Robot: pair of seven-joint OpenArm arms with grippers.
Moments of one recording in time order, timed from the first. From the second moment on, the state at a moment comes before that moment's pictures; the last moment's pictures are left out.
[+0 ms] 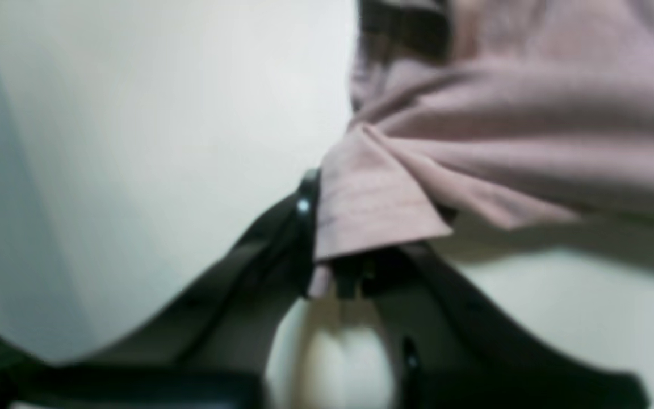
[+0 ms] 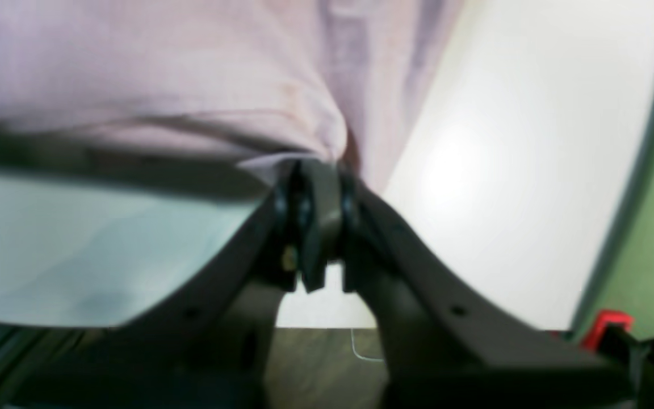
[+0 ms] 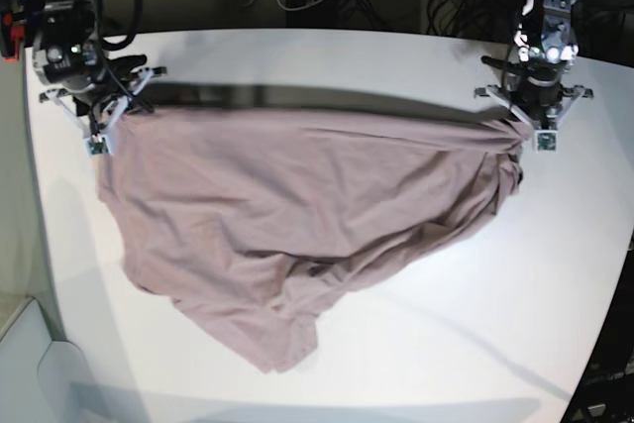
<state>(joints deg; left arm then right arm) 19.5 -19.7 -5.3 92.1 -8.3 7.9 30.6 -19.8 14.9 11.7 111.4 7.4 10.0 -64.1</state>
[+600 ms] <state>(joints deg) 23.5 -16.8 -10.1 102.4 -8.0 8.1 31.9 -15.8 15.6 16.8 116.5 7.5 10.0 -64.0</state>
